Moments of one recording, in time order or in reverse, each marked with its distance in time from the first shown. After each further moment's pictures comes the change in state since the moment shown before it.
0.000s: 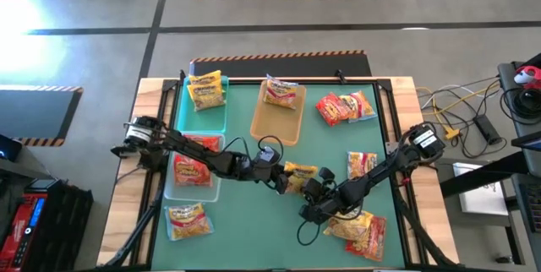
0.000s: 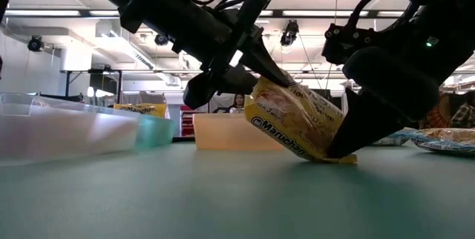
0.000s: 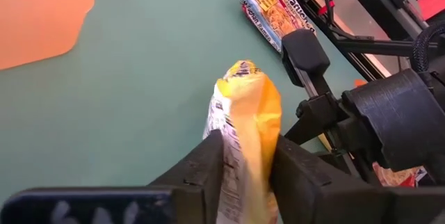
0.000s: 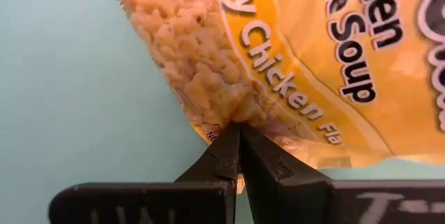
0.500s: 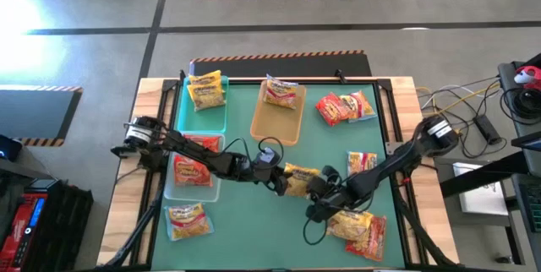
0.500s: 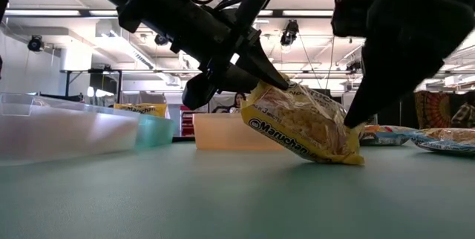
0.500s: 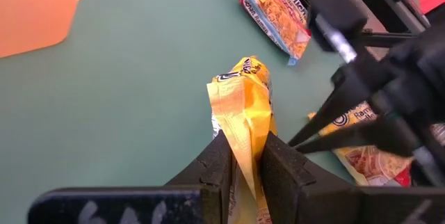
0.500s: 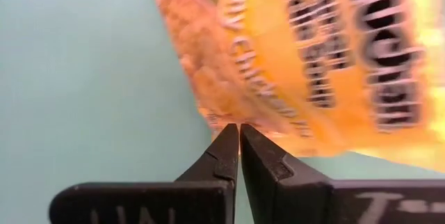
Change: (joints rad) left arm -0.002 0.000 0.000 -0.007 0.010 -0.002; right arm 0.000 -0.175 0.000 -0.136 -0.134 -0.046
